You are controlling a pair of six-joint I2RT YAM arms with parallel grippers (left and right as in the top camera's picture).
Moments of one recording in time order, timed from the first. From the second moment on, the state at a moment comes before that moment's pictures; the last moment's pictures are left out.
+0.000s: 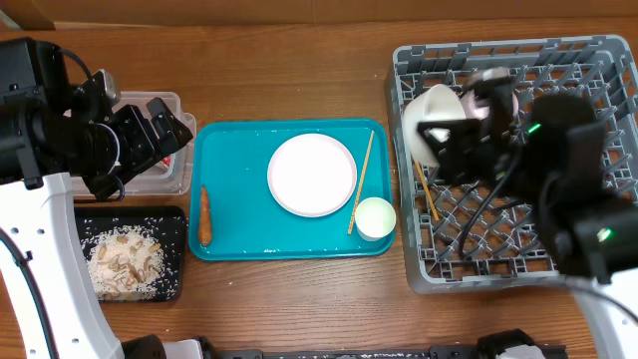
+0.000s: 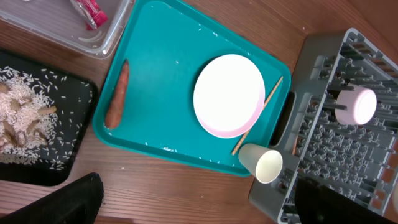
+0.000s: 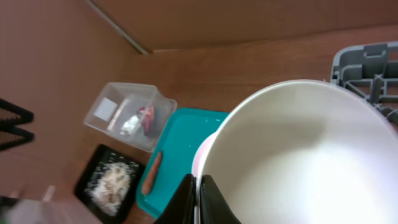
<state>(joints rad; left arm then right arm) 0.22 1.52 2.00 -1.69 0.35 -0.33 0.18 1.12 1.33 -0.76 -0.52 0.30</state>
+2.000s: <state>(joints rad) 0.22 1.52 2.00 -1.69 0.35 -0.33 -0.58 1.78 1.47 -1.05 -0.87 0.08</state>
